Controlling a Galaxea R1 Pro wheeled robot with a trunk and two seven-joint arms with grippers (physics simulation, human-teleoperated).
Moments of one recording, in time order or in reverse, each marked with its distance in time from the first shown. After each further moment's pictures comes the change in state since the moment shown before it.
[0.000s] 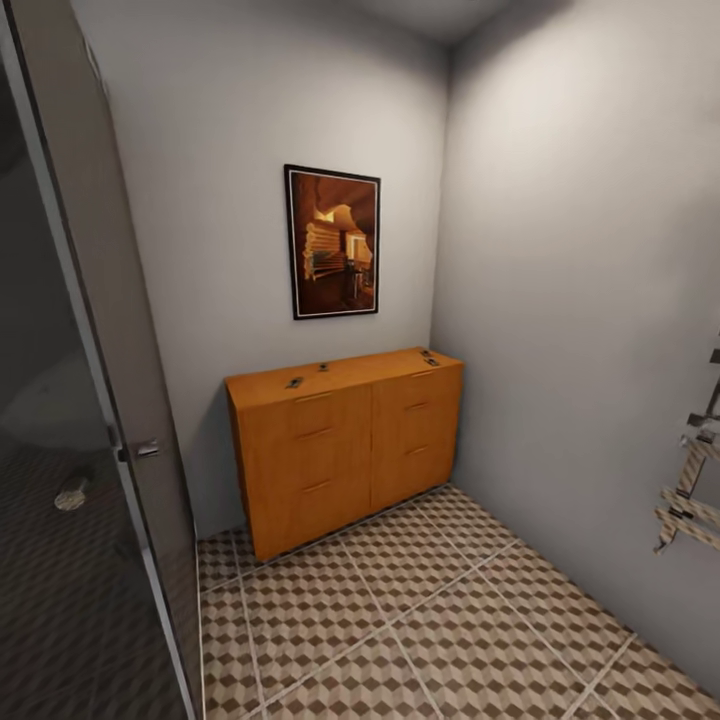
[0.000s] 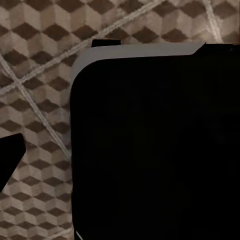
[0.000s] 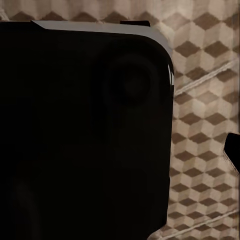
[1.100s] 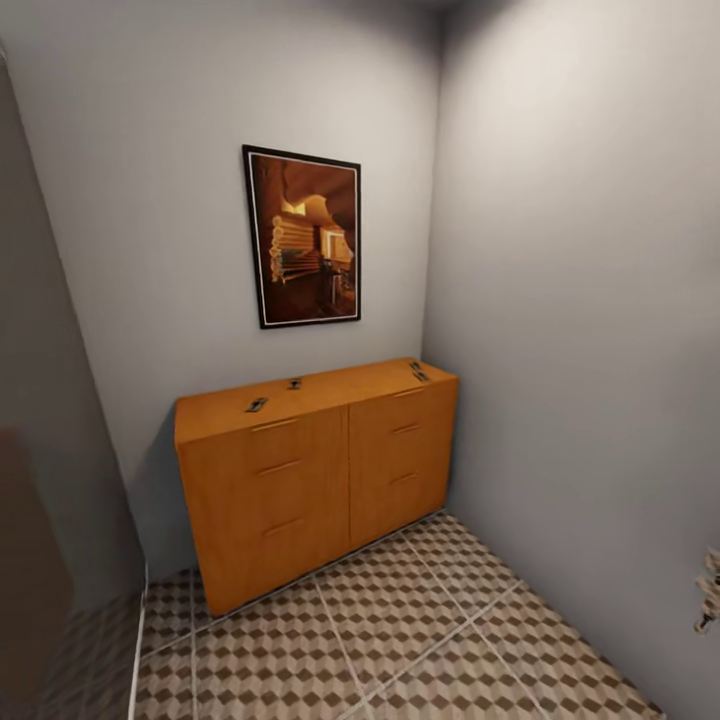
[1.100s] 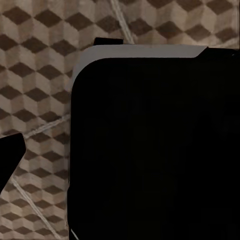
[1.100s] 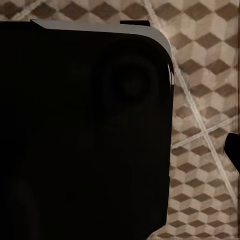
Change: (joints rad) left arm 0.000 0.003 -0.001 0.000 0.048 0.002 0.000; right arm 0.000 0.000 0.001 0.000 0.000 0.001 0.000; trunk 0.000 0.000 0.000
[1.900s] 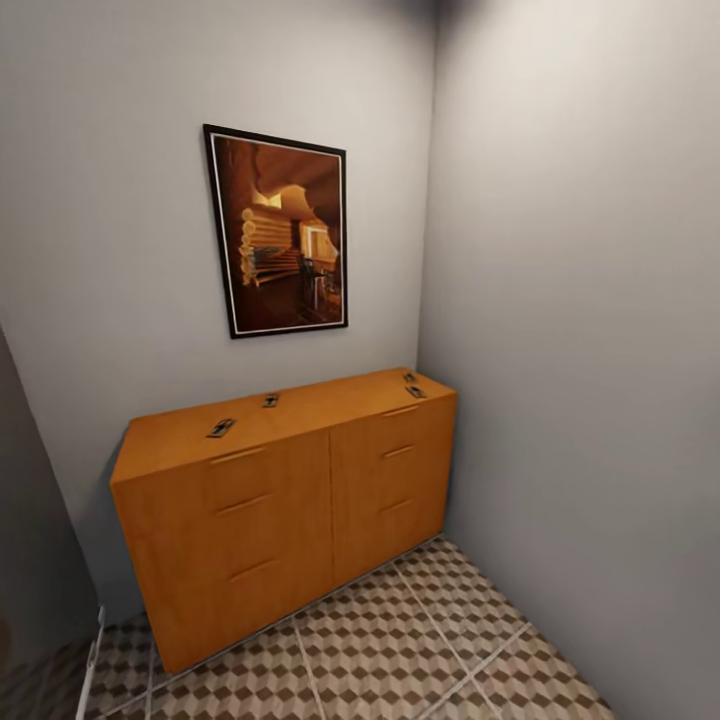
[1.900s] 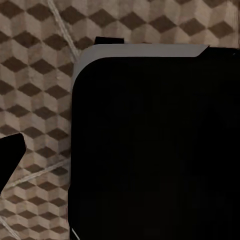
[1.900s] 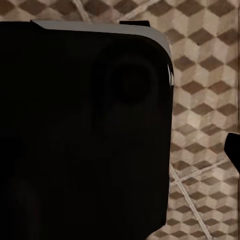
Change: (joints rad) left arm 0.000 0.001 0.000 0.000 0.000 0.002 0.000; right arm 0.000 0.000 -0.001 0.000 0.003 -0.001 -0.001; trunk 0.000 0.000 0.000
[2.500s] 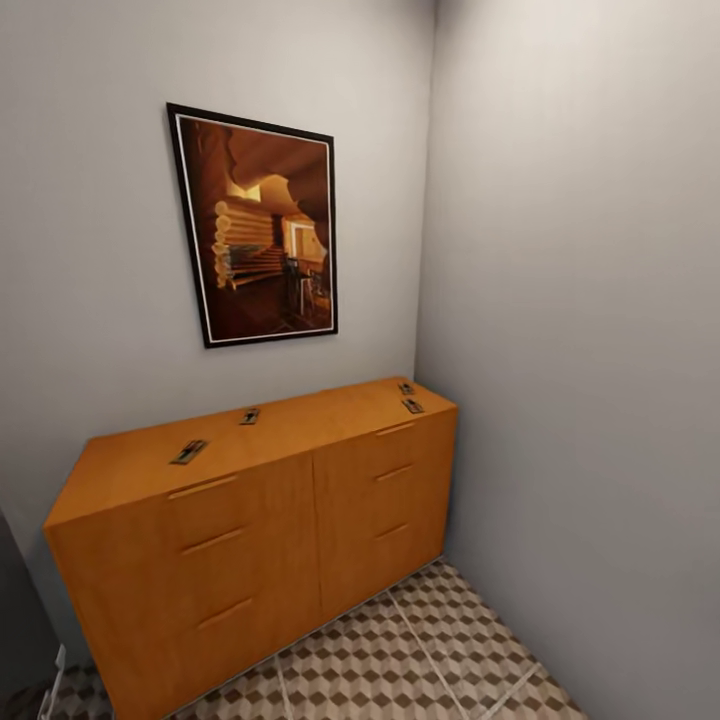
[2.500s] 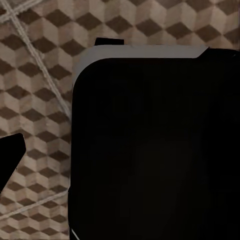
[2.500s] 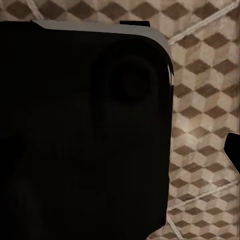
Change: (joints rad) left arm 0.000 0.000 0.001 0.000 0.001 -0.003 0.000; right arm 0.000 0.000 0.001 0.000 0.001 0.000 0.000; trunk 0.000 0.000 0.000
